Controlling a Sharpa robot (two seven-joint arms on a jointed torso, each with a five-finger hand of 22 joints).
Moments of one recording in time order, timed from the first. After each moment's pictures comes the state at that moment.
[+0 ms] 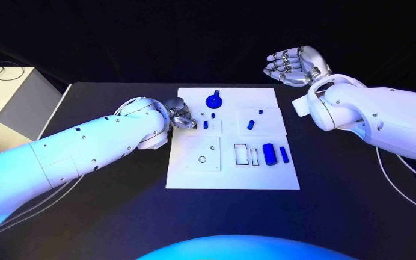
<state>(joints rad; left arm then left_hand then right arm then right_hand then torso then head) 1.10 -0.61 0.08 1.34 -1.25 -0.08 -0.47 1.11 -0.23 0.84 0.22 0.25 0.83 0.06 0.77 0.98 1.24 -0.02 1.17 0.87 1.47 -0.07 1.55 1.31 0.06 1.38 0.04 1.44 1.31 1.30 -0.87 -0.10 1.42 -0.62 -0.63 0.21 1.41 -0.24 0.39 0.21 0.34 0.87 0.22 0.10 0.26 1.00 0.19 0.10 0.07 0.97 0.15 0.12 0.29 0.18 0.85 0.28 0.07 0.17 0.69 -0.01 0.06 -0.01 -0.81</state>
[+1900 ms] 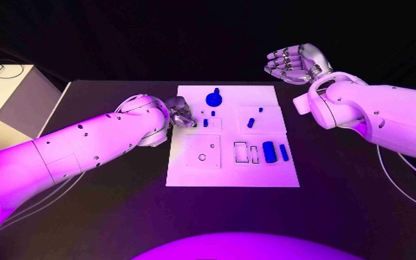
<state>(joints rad) 1.10 -0.60 0.08 1.31 -1.27 -0.04 -0.44 1.11 -0.23 0.85 0.22 0.25 0.84 0.06 0.77 0.98 1.24 -0.02 1.17 0.86 1.47 -0.07 1.55 1.31 0.06 1.38 0.04 1.44 1.30 1.30 -0.88 -0.10 1.43 -0.62 -0.62 0.21 1.41 -0.24 0.39 0.21 0.35 0.87 0.22 0.10 0.26 1.00 0.19 0.09 0.07 0.97 0.16 0.11 0.28 0.18 0.85 0.28 0.07 0.16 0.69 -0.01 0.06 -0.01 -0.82</state>
